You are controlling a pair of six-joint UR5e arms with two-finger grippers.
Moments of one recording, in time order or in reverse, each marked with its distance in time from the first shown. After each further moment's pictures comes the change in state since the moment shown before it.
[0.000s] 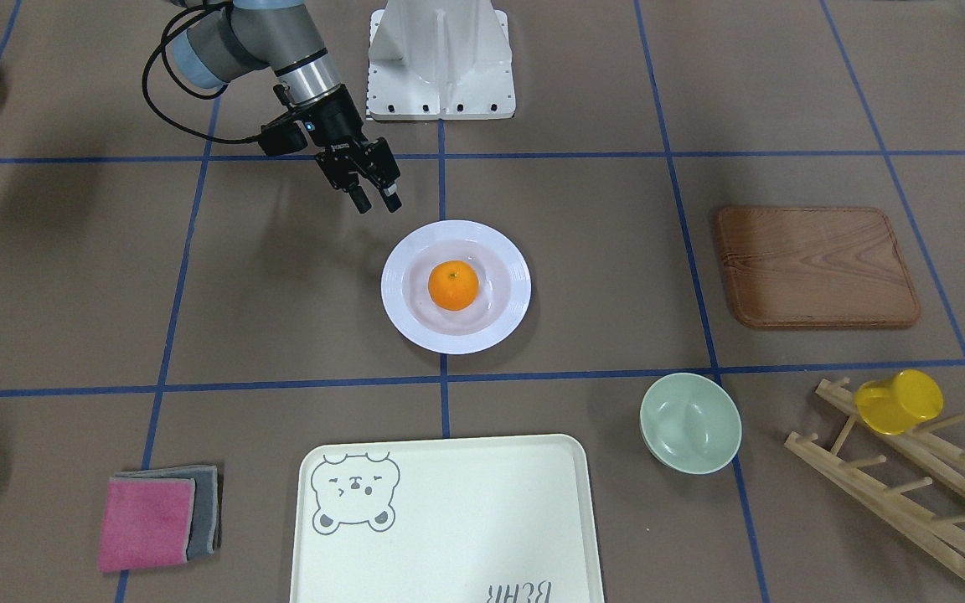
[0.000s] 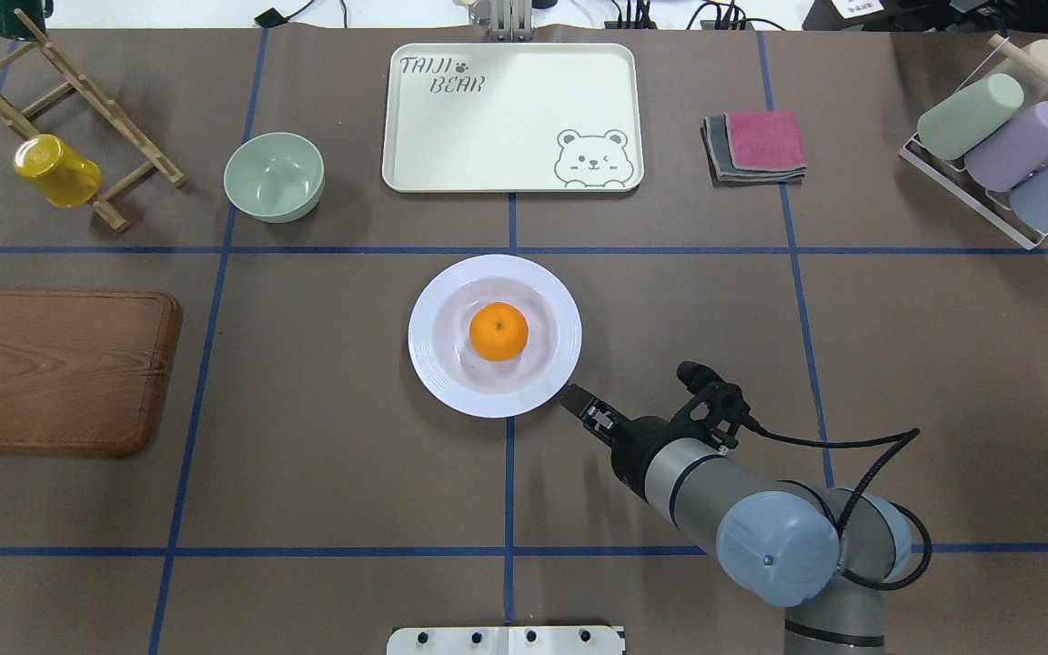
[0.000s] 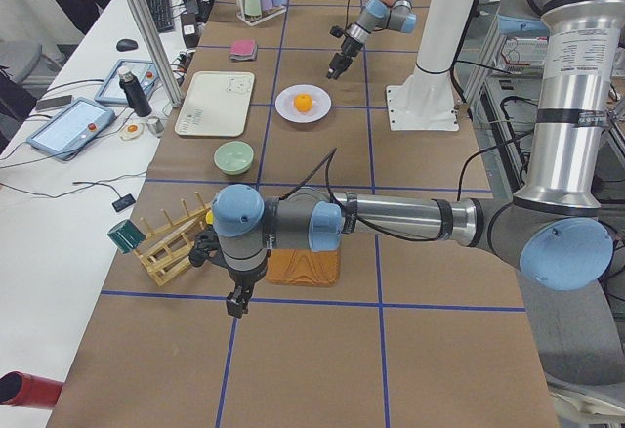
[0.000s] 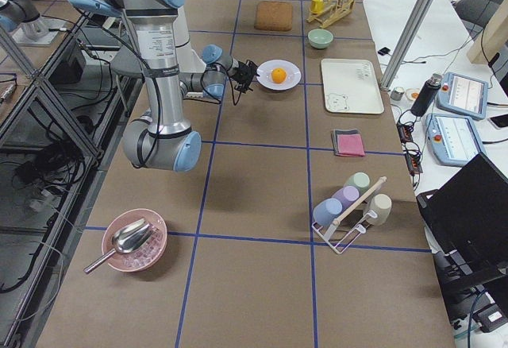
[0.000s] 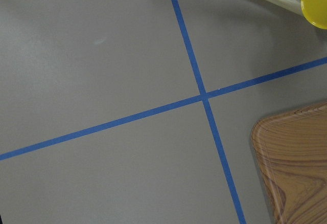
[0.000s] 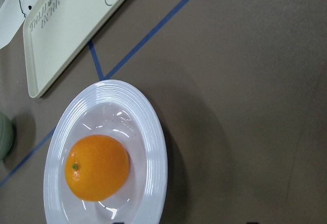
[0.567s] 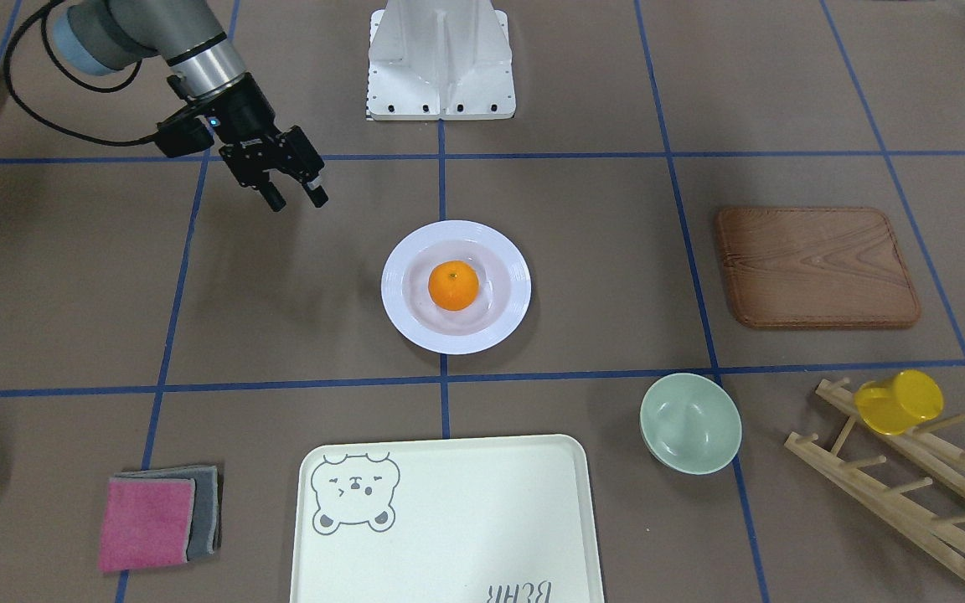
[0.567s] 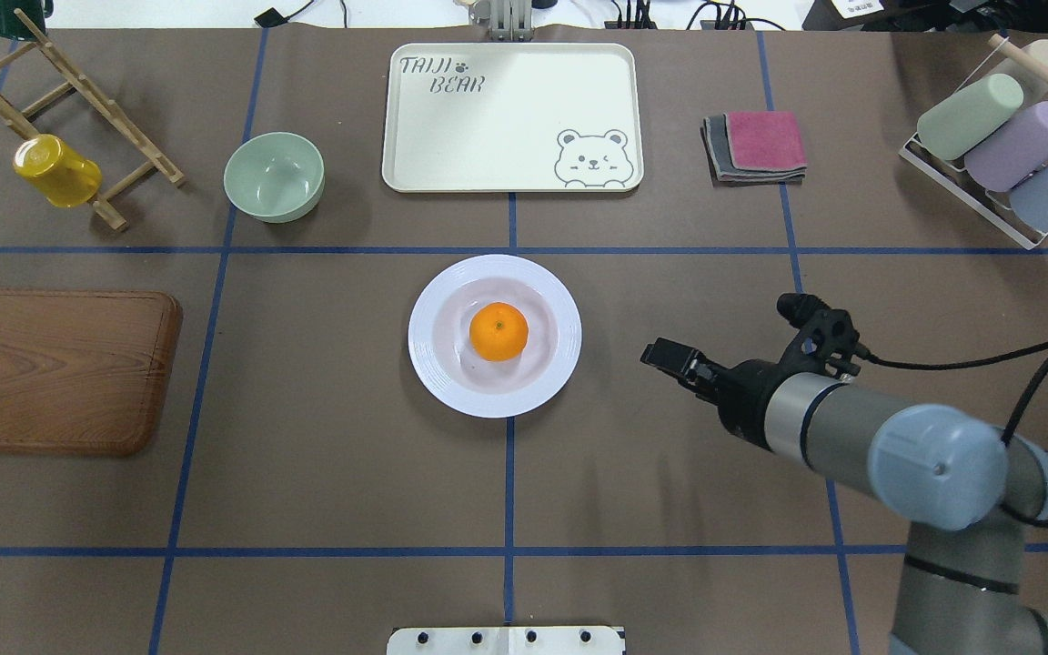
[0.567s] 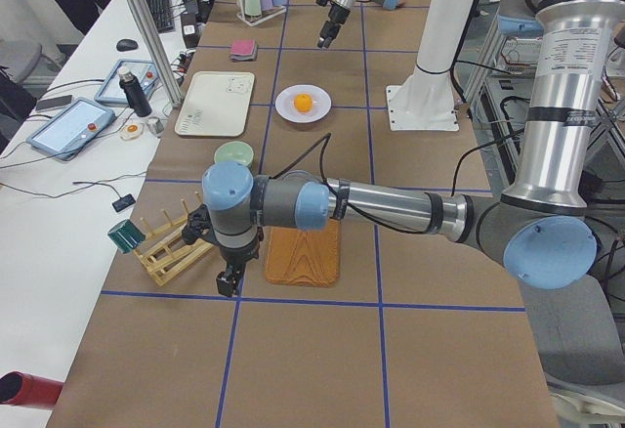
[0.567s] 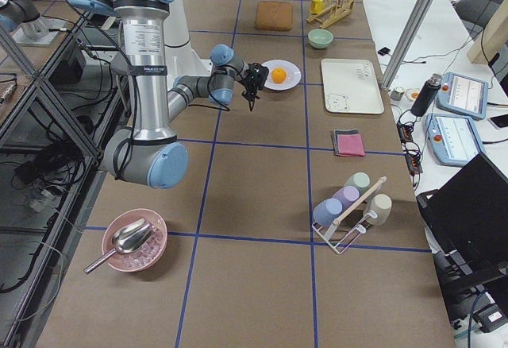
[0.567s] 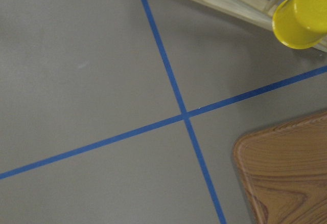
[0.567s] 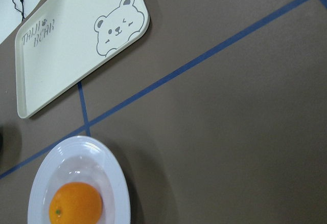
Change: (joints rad) left arm 0.010 -0.024 -0.007 0.012 0.005 -0.005; right arm 0.109 -0.157 0.156 -0.001 0.154 -0.148
